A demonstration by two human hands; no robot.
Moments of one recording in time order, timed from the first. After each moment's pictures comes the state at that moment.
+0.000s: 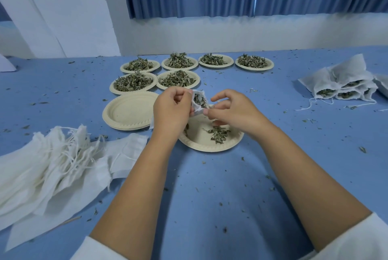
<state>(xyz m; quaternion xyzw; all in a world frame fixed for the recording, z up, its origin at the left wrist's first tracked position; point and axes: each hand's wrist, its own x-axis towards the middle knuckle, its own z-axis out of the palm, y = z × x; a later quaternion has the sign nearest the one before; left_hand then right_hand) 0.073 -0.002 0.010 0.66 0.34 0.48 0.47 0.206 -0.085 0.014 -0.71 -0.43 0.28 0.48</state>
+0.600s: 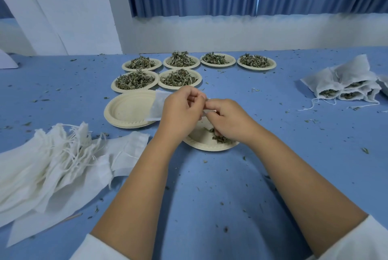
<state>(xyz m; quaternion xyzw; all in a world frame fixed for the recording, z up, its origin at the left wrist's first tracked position) 0.072 -0.006 0.009 0.75 0.29 0.42 0.43 0.187 -0.081 0.009 -0.71 -0.60 0.12 0.35</state>
